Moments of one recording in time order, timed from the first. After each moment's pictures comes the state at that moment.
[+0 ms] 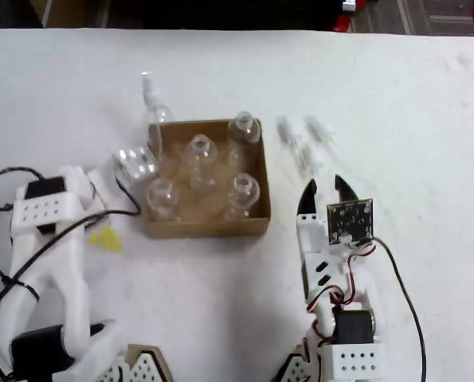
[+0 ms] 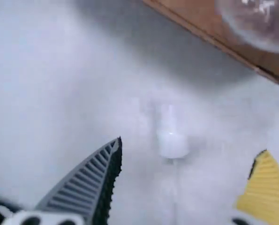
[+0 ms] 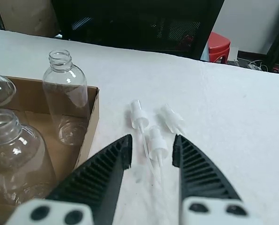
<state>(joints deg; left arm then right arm) -20.0 -19.9 41.1 56.0 -65.9 -4.9 -102.6 96.4 29.1 10.0</state>
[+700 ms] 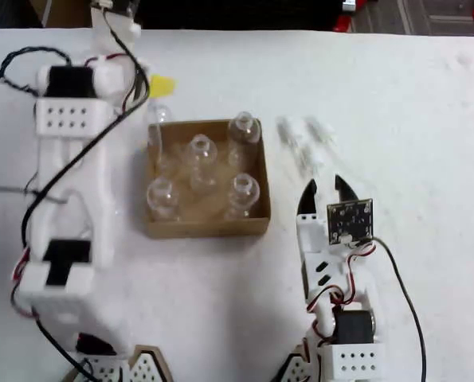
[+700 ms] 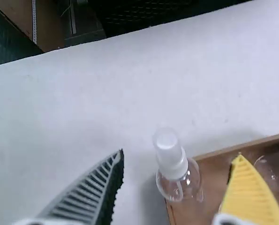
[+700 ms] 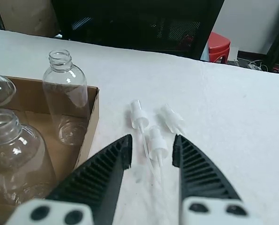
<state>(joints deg) -5.1 17.2 -33.6 74.1 -7.7 -4.9 -102.6 96.4 29.1 10.0</state>
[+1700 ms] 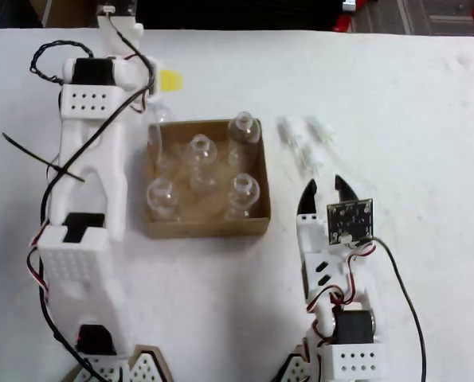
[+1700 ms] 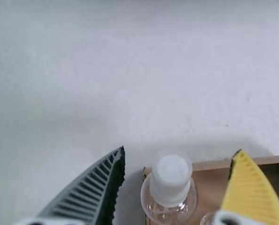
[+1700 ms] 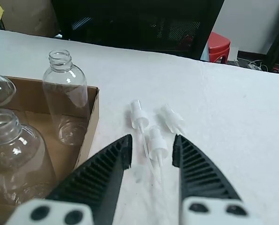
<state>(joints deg) -4.9 30.6 -41.6 74.8 4.4 -4.9 -102.6 96.4 29.1 10.0</state>
